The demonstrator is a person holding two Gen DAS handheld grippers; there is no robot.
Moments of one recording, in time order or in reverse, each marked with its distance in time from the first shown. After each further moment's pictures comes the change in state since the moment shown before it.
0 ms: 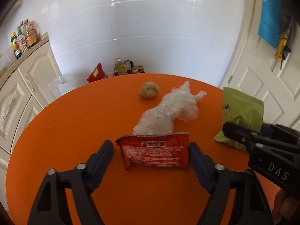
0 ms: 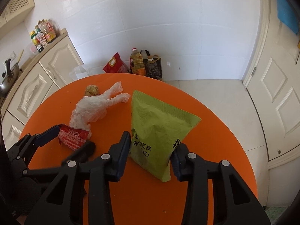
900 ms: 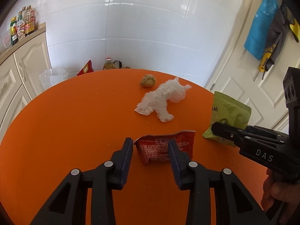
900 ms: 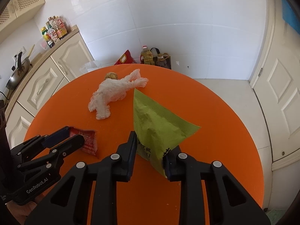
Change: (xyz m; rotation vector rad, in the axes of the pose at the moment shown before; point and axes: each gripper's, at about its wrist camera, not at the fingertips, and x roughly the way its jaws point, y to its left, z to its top) left arm -0.043 0.024 -0.048 -0.044 -0.016 -0.167; right arm -0.022 0.008 -0.026 -0.036 0.006 0.065
